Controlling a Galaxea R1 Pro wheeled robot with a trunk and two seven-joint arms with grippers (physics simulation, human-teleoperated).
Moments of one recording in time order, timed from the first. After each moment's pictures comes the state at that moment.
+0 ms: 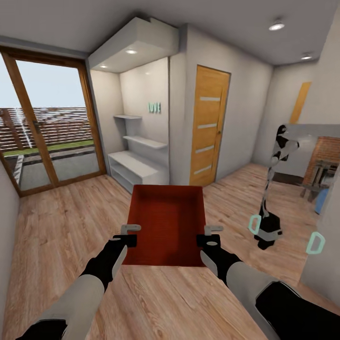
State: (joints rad) left arm -0.76 -0.11 0.04 -0.58 -0.06 0.35 0.13; right arm -0.92 0.12 0.55 -0.18 -0.47 0.01 -0.36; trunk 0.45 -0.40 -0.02
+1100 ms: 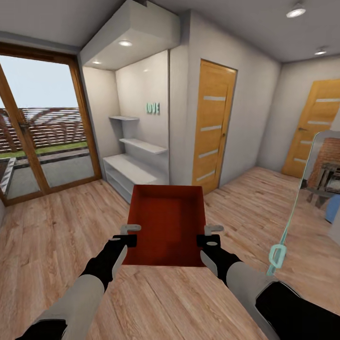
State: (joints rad) left arm -0.76 -0.11 0.04 -0.58 -0.06 0.35 0.13; right arm -0.92 0.12 0.55 -0.18 -0.47 0.01 -0.36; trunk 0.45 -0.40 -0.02
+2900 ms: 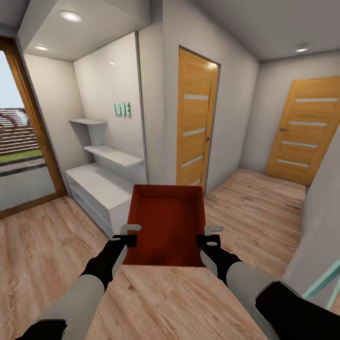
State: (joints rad) left arm -0.76 -0.11 0.04 -0.58 -0.06 0.35 0.13; right arm -0.92 0.13 0.55 -0.18 -0.47 0.01 -0.36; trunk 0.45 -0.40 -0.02
